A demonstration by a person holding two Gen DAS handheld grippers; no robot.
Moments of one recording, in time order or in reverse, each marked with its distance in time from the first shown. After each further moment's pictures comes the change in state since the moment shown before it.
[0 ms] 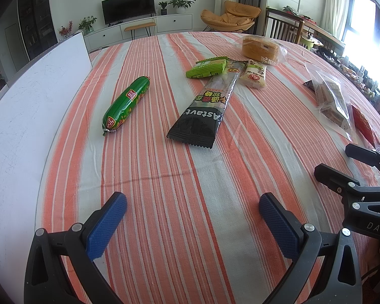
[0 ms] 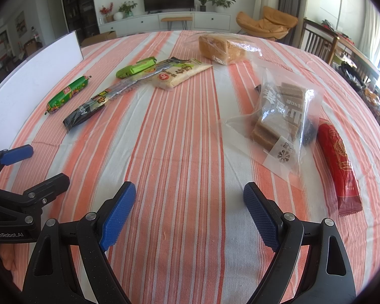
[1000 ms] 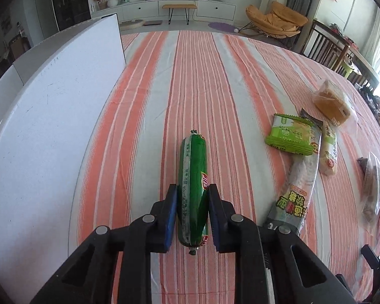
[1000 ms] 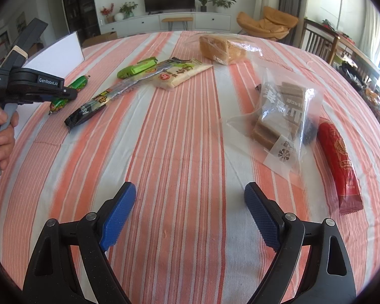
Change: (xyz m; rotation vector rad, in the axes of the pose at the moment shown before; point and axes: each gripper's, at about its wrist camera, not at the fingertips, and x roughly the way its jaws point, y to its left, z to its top) left arm 0.045 0.074 0.096 -0.215 0.099 0.060; right arm -0.001 0.000 0.001 -0.003 0.001 0.004
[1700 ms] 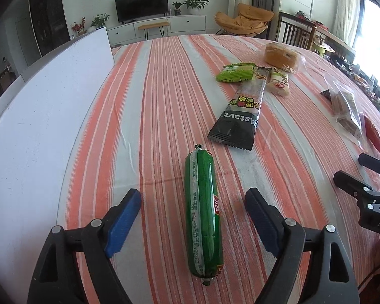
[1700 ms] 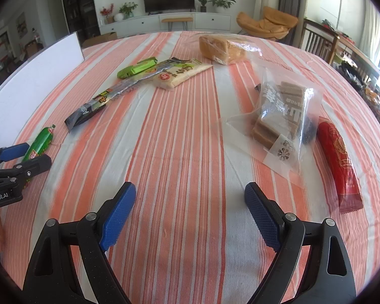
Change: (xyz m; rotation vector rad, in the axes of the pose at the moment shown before) left arm -0.043 -0.017 -0.106 0.157 -0.119 -0.022; right arm 0.000 0.000 0.000 0.000 0.000 0.000
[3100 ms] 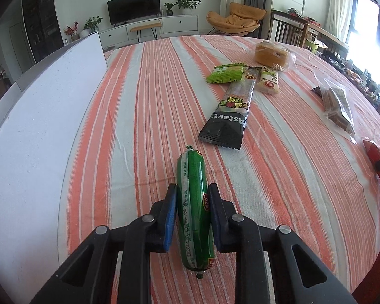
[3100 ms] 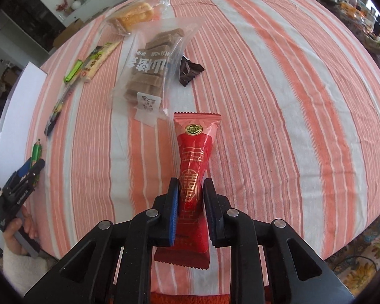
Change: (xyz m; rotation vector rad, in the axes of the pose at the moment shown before) left arm -0.006 -0.008 0.003 0.046 0.024 -0.023; right arm -0.034 -0.143 -0.009 0.262 0.345 0.075
